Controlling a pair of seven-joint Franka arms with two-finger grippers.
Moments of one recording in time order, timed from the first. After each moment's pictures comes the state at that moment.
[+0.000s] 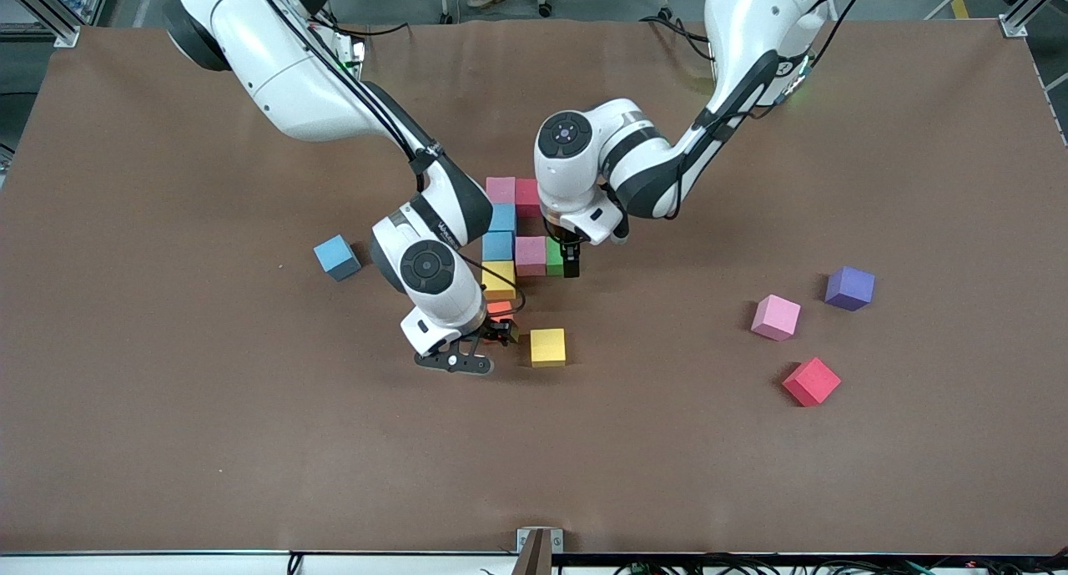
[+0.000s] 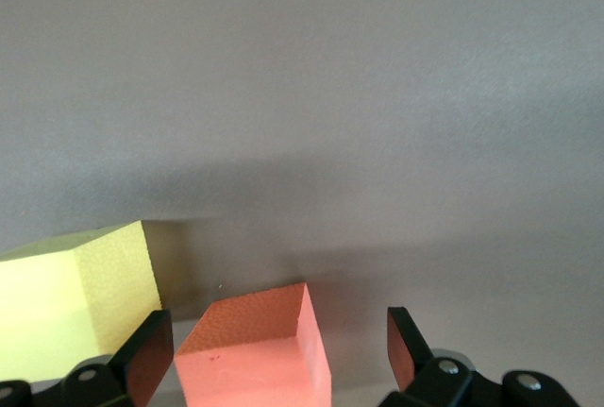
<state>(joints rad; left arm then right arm) -0.39 0.55 -0.48 -1.73 0.39 2.19 -2.64 0.44 0.85 0.19 -1.31 -0.13 2.23 0.78</state>
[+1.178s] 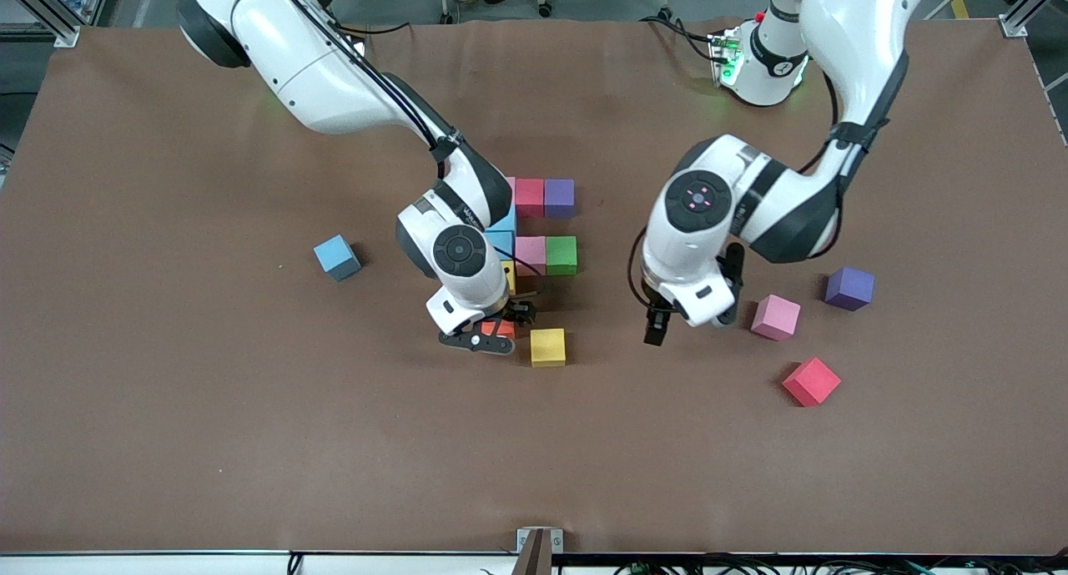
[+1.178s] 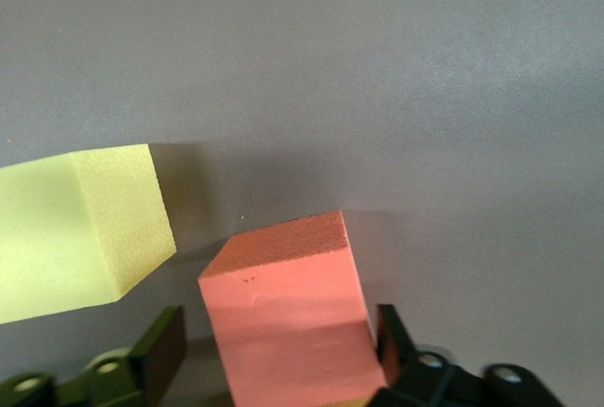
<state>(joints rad) -0.12 0.56 -0.47 -1.55 0.35 2.05 -1.95 0.49 0.85 0.20 -1.35 -0.13 2.23 0.85</state>
